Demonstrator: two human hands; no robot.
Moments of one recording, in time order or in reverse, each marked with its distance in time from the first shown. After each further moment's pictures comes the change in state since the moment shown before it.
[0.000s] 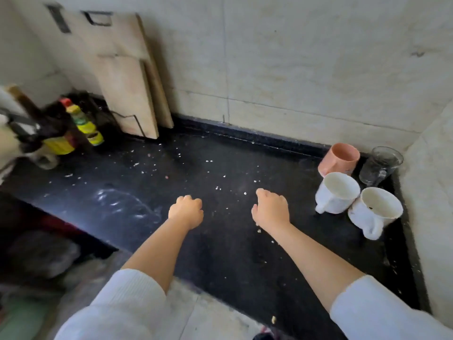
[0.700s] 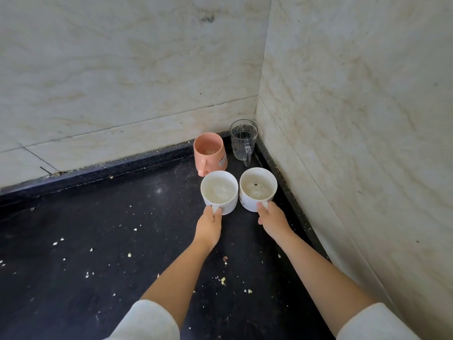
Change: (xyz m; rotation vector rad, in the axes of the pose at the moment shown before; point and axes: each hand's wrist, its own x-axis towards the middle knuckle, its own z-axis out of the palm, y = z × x) left_hand 0.064 0.281 0.064 -0.728 -0.314 0.406; right_hand -0.016 0.222 -0.001 0.940 0.177 0.874
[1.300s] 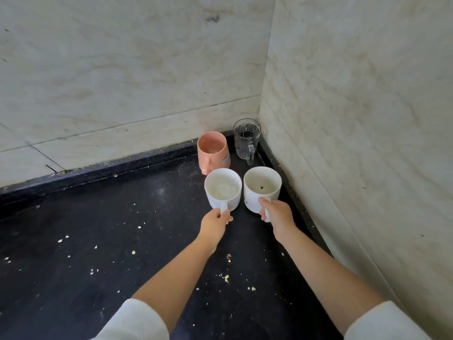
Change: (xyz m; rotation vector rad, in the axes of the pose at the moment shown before) left_hand -0.005 0.006 -0.001 -0.230 -0.047 -0.145; right_hand -0.004 -0.009 0.002 0.450 0.103 0.157
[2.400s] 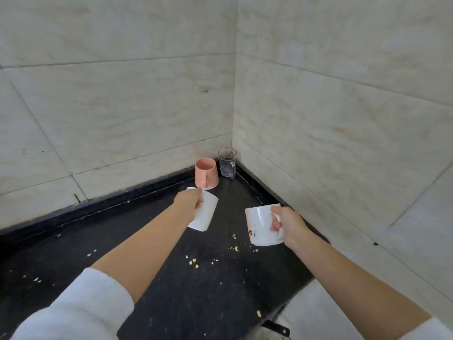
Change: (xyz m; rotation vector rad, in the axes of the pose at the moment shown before) left_hand -0.141 0.038 -0.132 -0.363 0.016 0.041; right_hand -0.248 0.018 -0.008 0.359 0.231 -0.004
